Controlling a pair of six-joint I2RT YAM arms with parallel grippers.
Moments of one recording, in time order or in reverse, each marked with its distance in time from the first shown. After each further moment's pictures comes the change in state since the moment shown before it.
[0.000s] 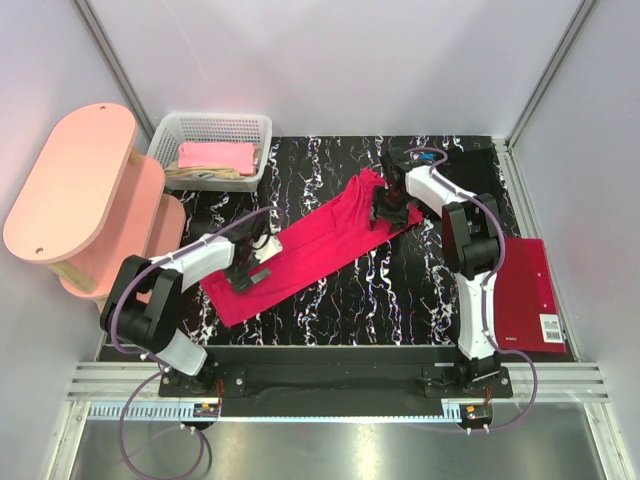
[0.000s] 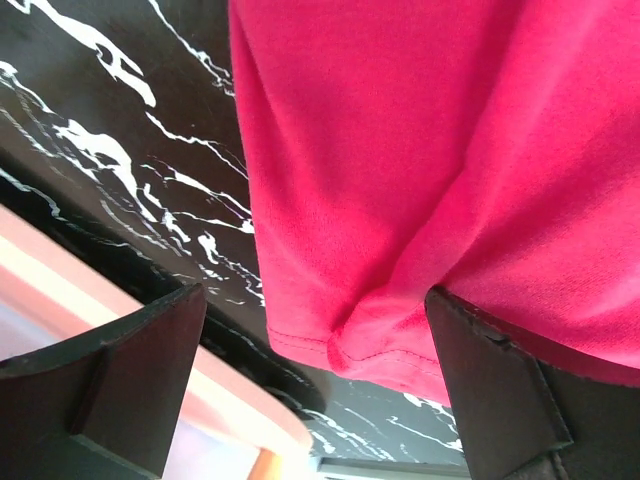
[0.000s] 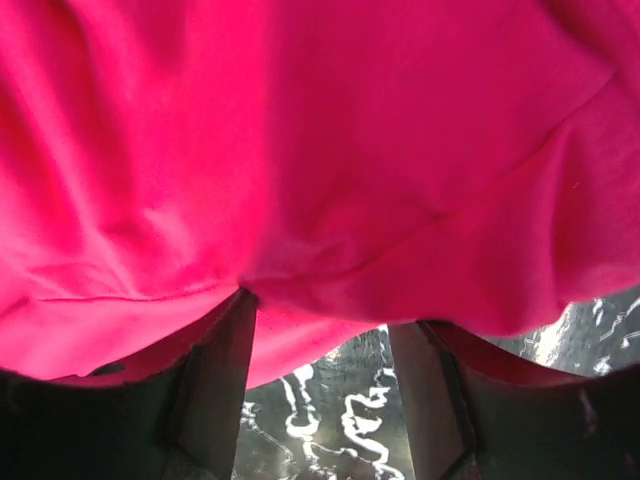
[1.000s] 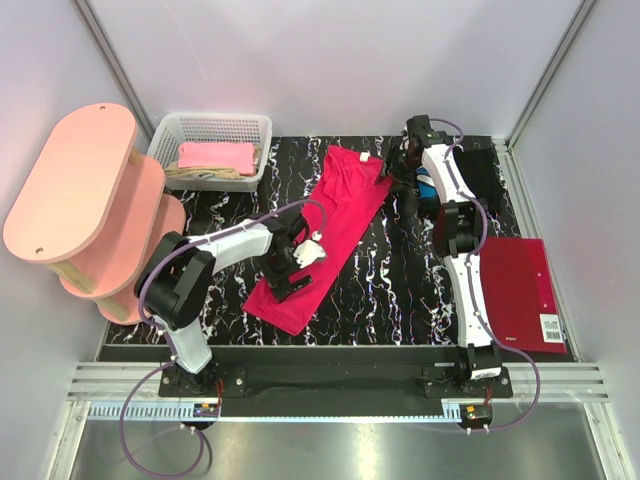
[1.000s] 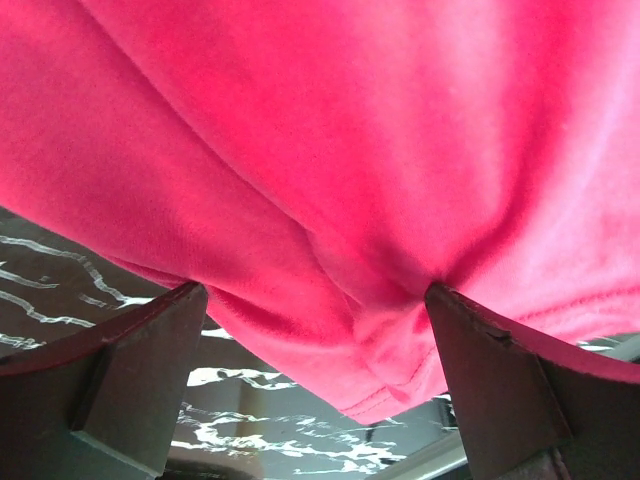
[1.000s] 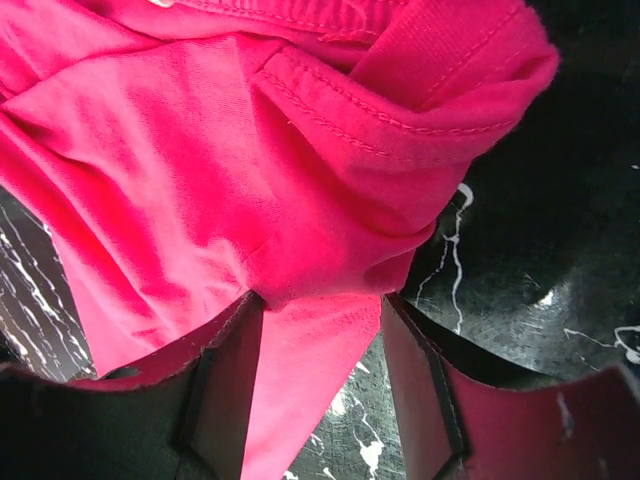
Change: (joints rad) left arm -0.215 0.214 0.253 -0.201 0.388 -0.098; right arm -0.177 0.569 0.964 -0.199 -0.265 -0.015
